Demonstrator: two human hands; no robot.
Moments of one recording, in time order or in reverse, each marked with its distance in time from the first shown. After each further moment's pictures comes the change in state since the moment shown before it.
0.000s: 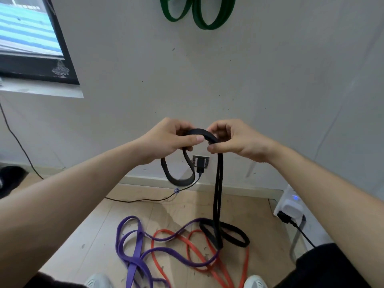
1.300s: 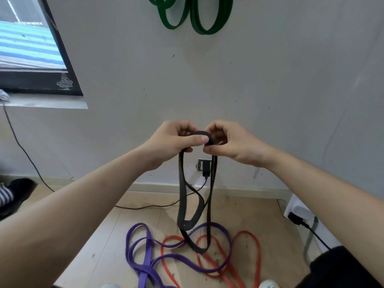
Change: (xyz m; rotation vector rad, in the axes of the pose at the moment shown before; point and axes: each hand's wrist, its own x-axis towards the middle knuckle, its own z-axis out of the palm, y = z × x) left_hand 0.009 -0.003 -0.002 -0.142 0.066 -0.039; right_hand 0.007 -0.006 0.020 -0.124 0.148 -0.082
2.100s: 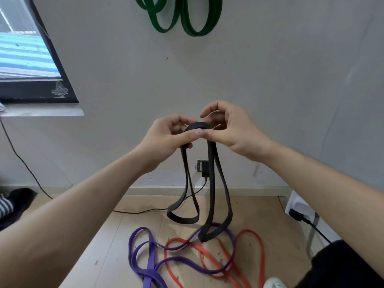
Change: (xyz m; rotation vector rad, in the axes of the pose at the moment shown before) left_hand -0.004 0.008 -0.001 -0.107 0.084 0.070; right_hand 0.001 -0.022 -0.002 0.102 0.206 -0.138
